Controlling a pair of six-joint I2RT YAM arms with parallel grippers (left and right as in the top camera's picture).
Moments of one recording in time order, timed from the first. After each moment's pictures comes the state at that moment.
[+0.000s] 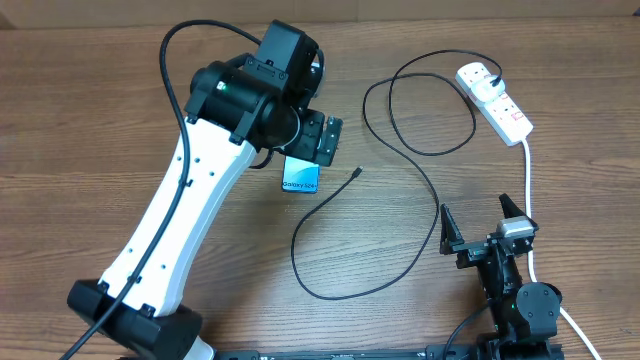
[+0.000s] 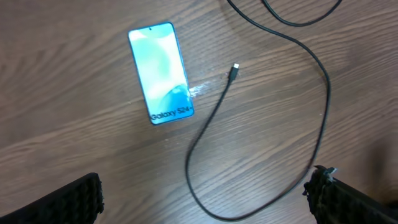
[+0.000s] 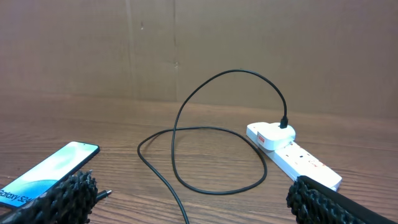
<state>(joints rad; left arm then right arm) -0.49 1.75 1.96 -1.40 0.06 -0.21 0.06 0.01 0.02 -0.03 -0.11 -0.01</state>
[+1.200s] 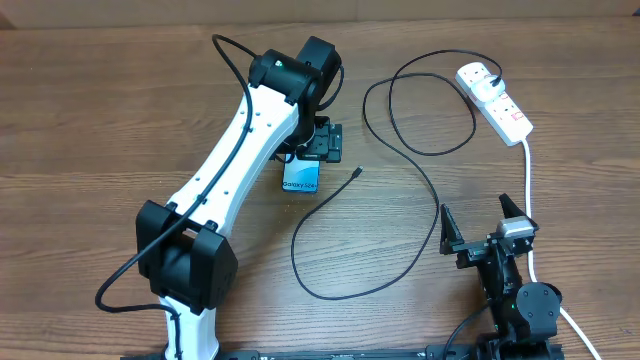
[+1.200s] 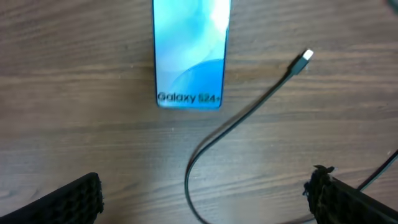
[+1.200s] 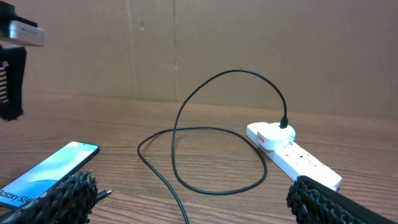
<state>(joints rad) -0.49 2.02 1.96 -1.42 -0.01 -0.45 0.06 0.01 0.02 -0.03 -0.11 -0.01</state>
